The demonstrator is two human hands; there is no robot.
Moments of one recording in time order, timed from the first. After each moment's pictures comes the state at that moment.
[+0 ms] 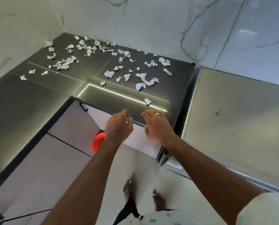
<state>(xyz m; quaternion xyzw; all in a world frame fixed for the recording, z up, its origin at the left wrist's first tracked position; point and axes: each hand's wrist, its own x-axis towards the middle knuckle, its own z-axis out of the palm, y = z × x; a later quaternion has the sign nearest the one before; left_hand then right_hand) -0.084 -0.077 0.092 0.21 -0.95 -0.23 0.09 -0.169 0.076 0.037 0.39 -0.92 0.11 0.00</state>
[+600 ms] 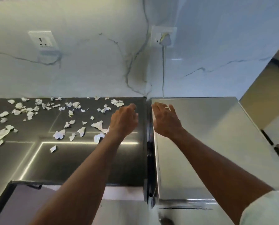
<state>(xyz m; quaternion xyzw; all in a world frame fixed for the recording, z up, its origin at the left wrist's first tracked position) -0.338 0.010 0.157 -0.07 -0.97 -0.21 0.10 -0.353 0.198 0.114 0.16 -0.98 0.07 0.12</state>
